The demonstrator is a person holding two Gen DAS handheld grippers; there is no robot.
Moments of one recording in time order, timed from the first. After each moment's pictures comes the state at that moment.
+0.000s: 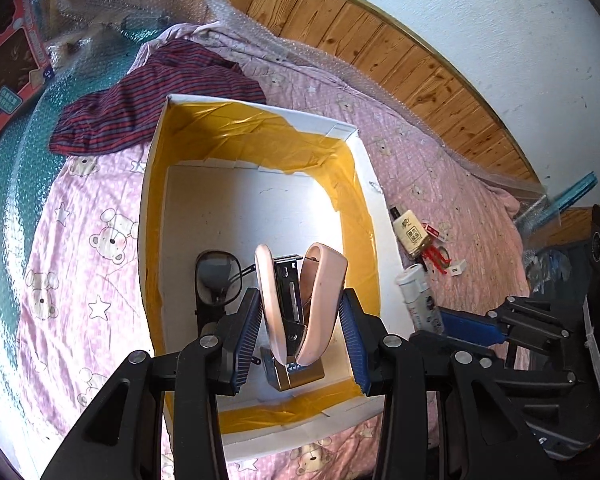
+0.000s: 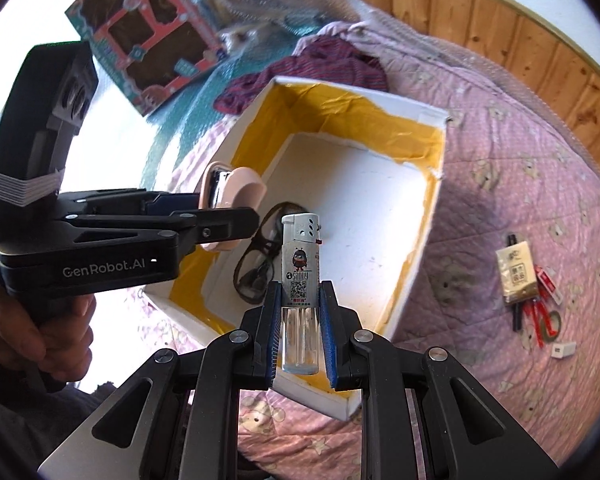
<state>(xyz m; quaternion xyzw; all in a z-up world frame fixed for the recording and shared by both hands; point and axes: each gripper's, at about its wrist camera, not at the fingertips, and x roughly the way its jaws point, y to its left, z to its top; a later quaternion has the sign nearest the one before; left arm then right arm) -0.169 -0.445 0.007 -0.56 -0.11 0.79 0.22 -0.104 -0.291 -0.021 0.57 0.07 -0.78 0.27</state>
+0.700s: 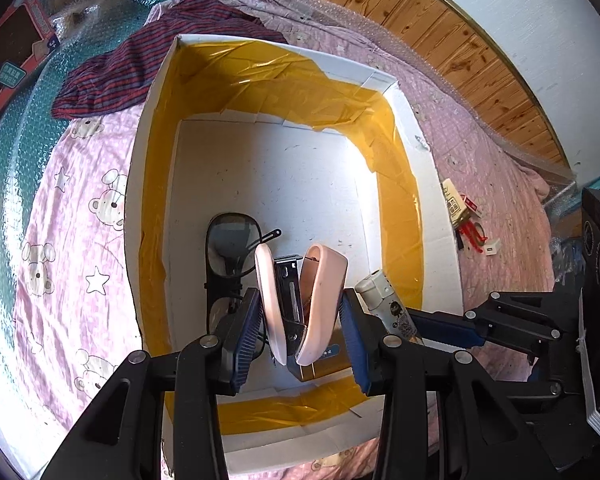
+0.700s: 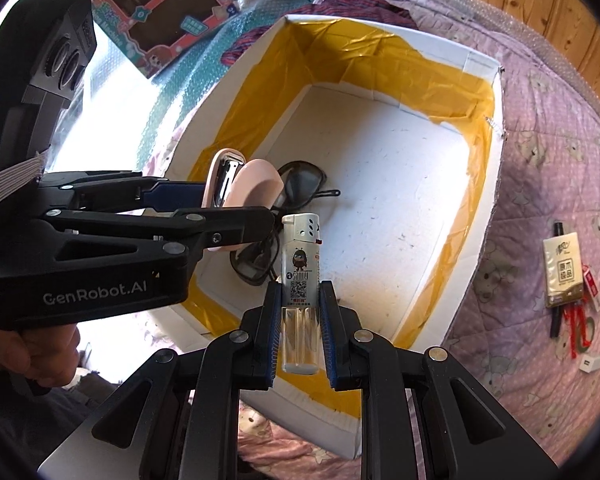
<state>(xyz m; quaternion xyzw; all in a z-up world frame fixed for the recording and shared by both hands) -0.174 -0.434 -0.035 -0.61 -0.08 0.77 0.18 -0.117 -0.299 -0.082 0.60 0.07 -0.73 0.30</state>
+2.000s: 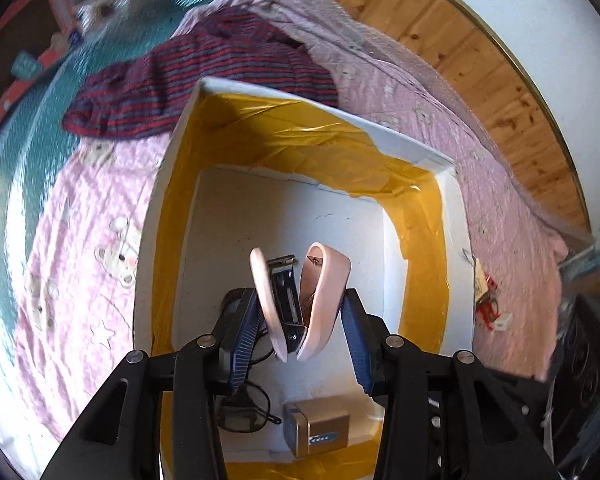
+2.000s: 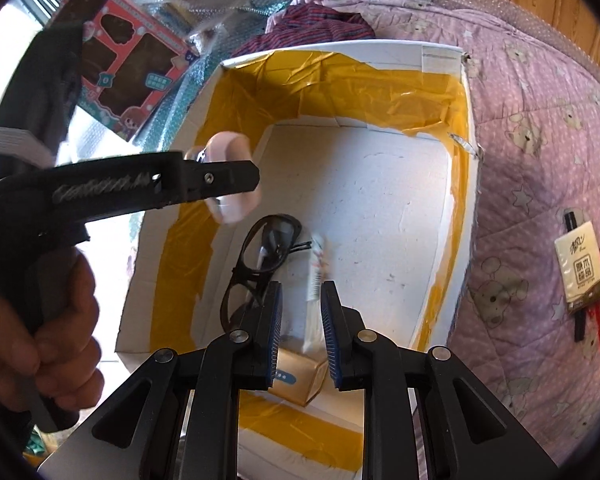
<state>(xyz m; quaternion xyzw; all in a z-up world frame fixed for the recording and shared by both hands) -0.251 -0.447 -0.043 -0.61 -0.15 0.77 0.11 -0.163 -0.276 -0.090 0.60 -0.04 -0.75 0.27</state>
